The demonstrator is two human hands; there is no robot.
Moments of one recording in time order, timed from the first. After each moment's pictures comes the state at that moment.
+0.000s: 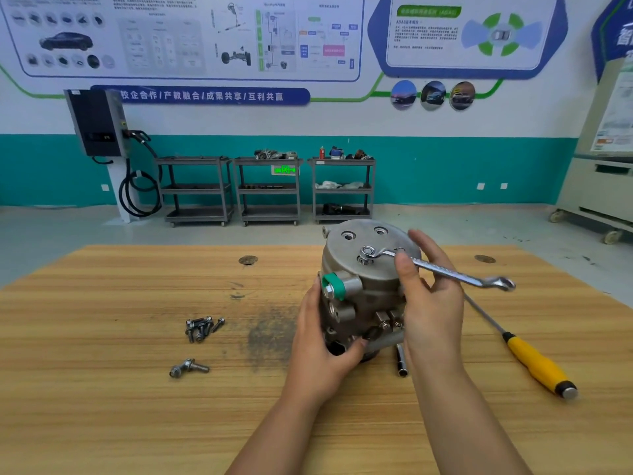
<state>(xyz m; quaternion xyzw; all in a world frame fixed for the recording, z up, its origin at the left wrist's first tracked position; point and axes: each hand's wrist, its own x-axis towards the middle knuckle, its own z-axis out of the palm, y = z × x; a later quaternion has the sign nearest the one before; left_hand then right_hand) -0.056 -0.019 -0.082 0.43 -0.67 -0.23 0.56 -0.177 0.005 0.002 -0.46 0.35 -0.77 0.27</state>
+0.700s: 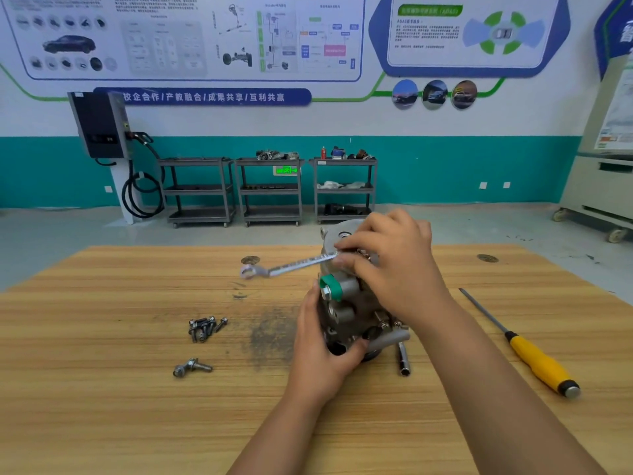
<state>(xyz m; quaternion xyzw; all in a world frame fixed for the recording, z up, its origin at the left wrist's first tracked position) -0.056 -0.019 -0.085 0.46 -0.65 -0.23 0.56 -0.172 0.000 0.057 -0.77 0.42 -0.43 -0.18</state>
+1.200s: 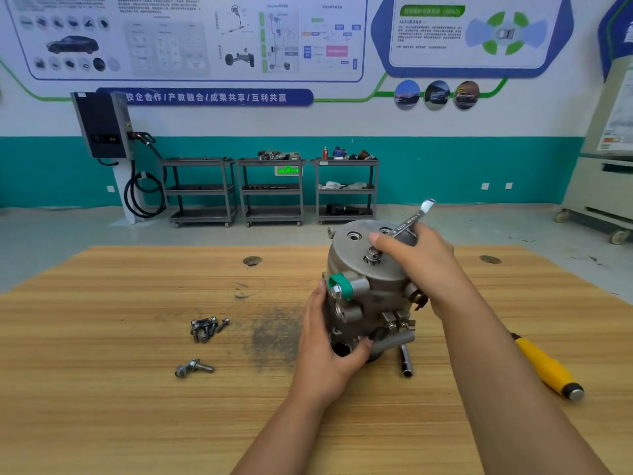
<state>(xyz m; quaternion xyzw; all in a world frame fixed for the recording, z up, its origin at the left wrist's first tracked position) -0.057 -0.020 -0.085 0.45 -0.66 -0.25 0.55 -0.201 -0.027 0.050 -0.59 0.62 -0.47 0.20</state>
